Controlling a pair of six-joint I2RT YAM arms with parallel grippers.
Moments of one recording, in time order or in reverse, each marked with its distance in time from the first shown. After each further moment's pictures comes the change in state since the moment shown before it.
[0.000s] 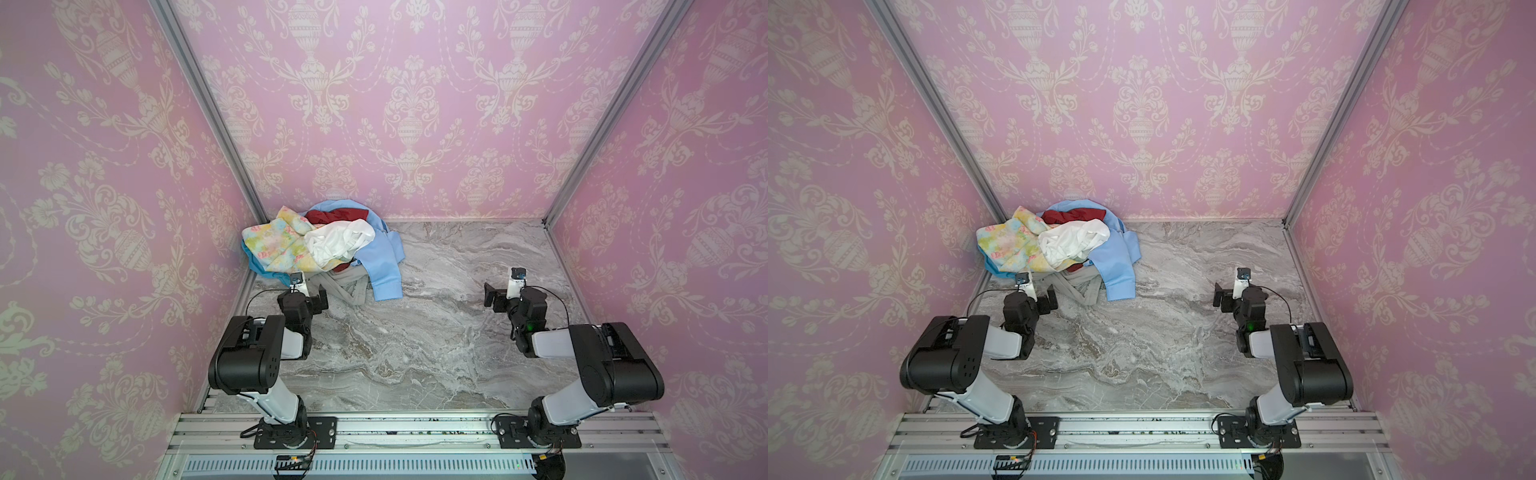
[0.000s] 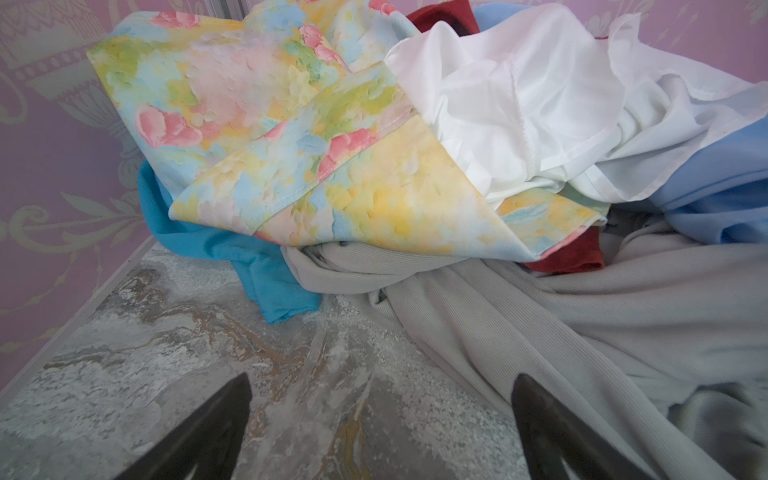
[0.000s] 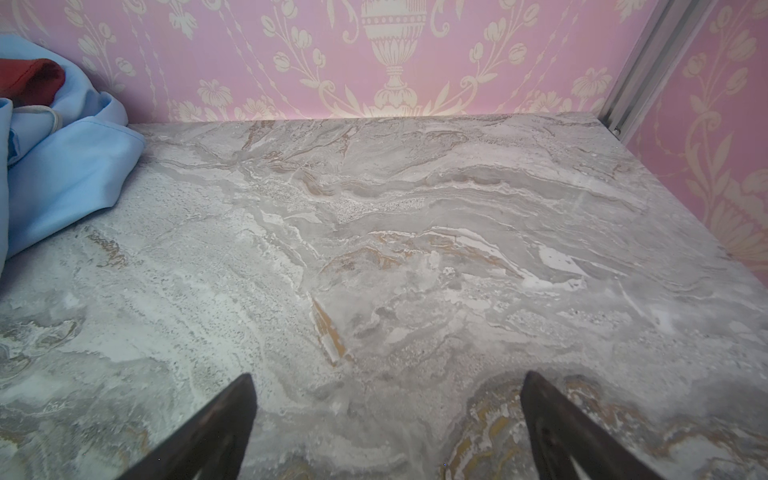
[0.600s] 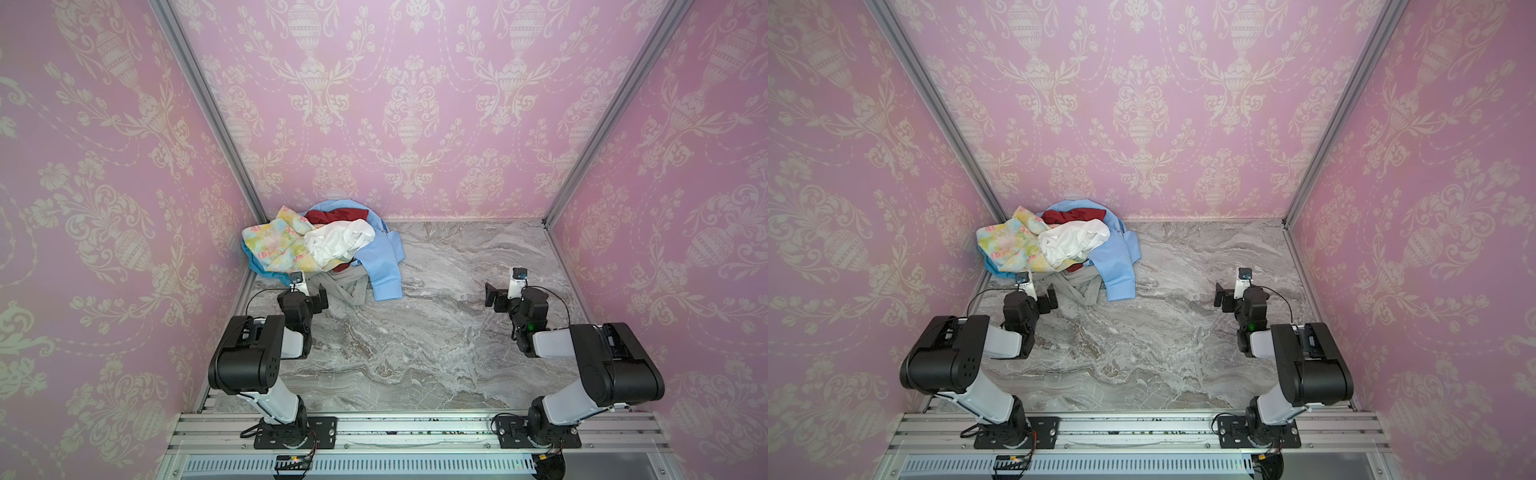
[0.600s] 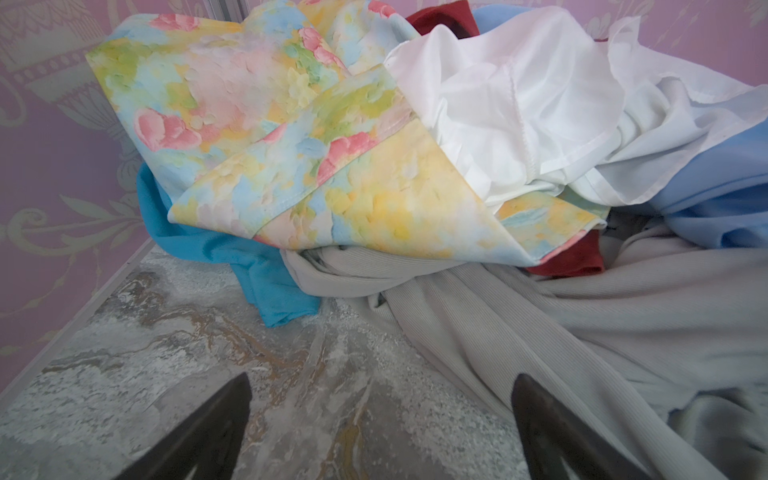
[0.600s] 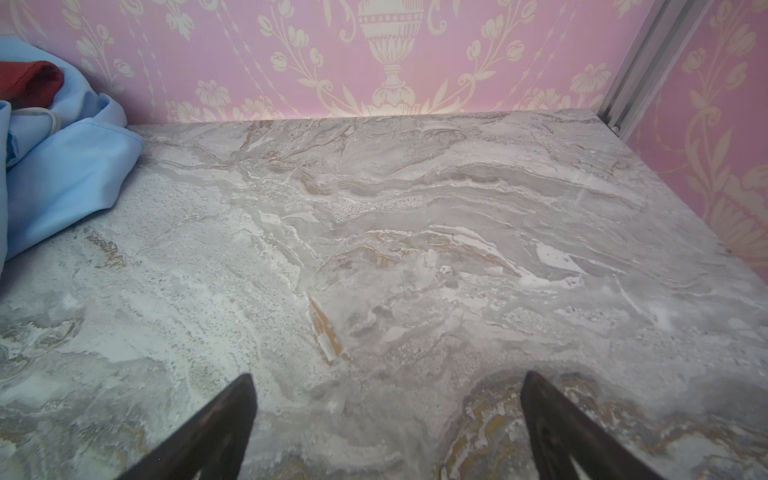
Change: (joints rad) left arm 0.000 0.000 0.007 -0.006 0.000 0.000; right arm -0.007 -0.003 0.001 -0.011 -0.014 0.003
